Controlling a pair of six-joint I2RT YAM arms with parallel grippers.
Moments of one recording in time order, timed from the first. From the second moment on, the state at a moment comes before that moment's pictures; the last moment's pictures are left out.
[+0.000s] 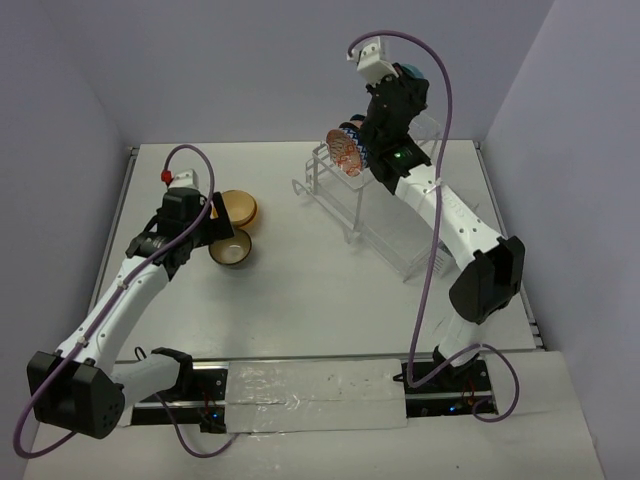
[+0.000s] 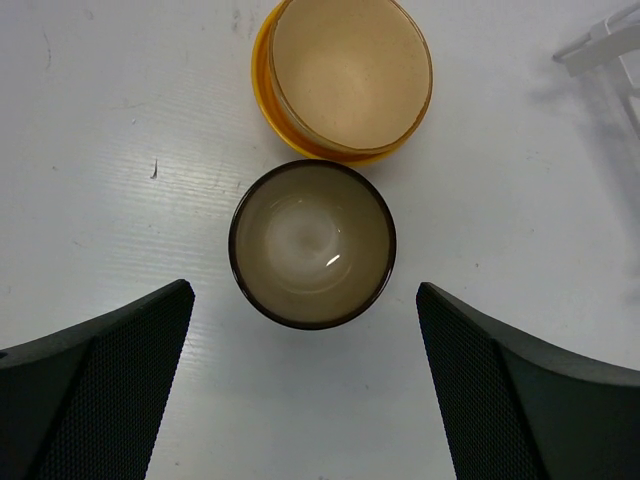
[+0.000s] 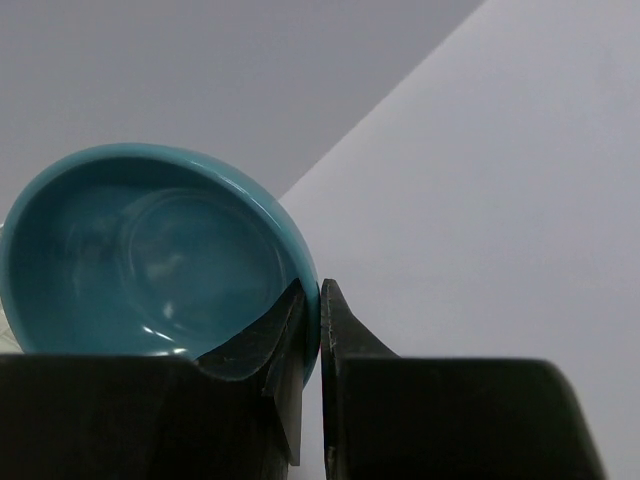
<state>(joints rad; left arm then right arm) -0.28 1.12 0.94 -0.51 -0.23 -0.44 0.51 1.71 1.76 0.23 1.02 -0.95</state>
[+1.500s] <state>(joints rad) -0.24 1.12 0.94 -0.49 -0.15 -0.44 0.43 1.88 1.71 0.35 0.97 -0.99</state>
